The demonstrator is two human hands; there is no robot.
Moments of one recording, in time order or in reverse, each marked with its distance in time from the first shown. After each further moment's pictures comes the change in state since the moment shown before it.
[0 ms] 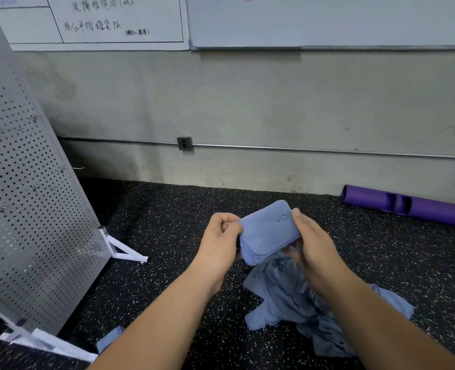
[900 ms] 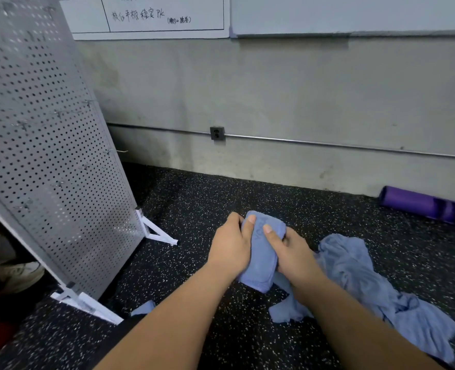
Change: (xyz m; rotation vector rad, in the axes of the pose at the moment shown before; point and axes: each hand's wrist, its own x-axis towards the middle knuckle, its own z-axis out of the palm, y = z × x) left_hand 0.014 -0.030 -0.059 0.719 0.188 0.198; right_hand -0.021 0.064 0.077 -0.251 -0.286 -0.099
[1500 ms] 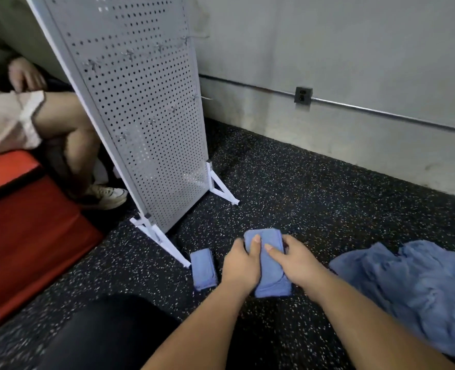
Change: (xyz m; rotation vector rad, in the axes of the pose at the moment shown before) left_hand -0.068 -0.166 -0.020 -0.157 0.160 -0.592; right_hand 0.021 0.115 0.114 -0.462 -0.395 0.263
